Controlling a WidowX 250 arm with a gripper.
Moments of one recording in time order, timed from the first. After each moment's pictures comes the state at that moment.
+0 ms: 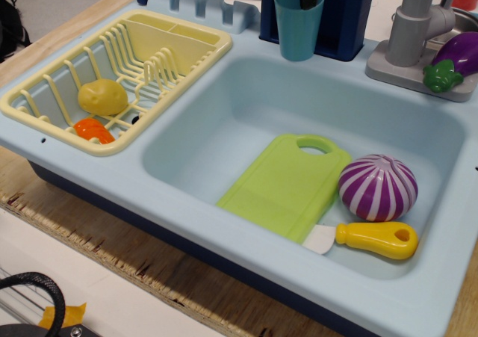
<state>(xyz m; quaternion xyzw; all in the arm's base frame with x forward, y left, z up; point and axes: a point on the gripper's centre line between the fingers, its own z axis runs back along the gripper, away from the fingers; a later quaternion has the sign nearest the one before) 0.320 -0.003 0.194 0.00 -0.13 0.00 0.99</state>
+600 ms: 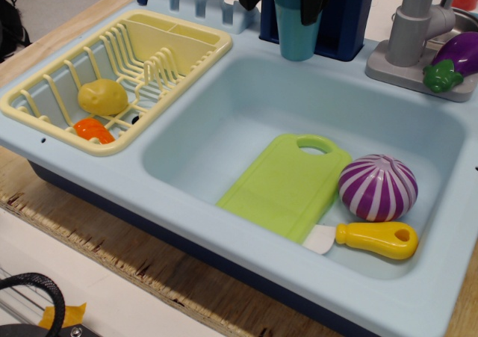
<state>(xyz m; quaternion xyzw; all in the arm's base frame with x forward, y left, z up) 0.333 -0.002 0.171 0.01 -0.13 -0.01 0.99</state>
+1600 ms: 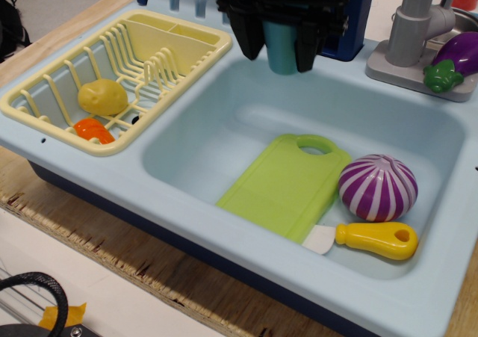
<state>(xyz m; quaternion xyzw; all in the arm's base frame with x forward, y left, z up) 0.298 -0.012 0.154 0.00 -0.14 0.05 0.99</state>
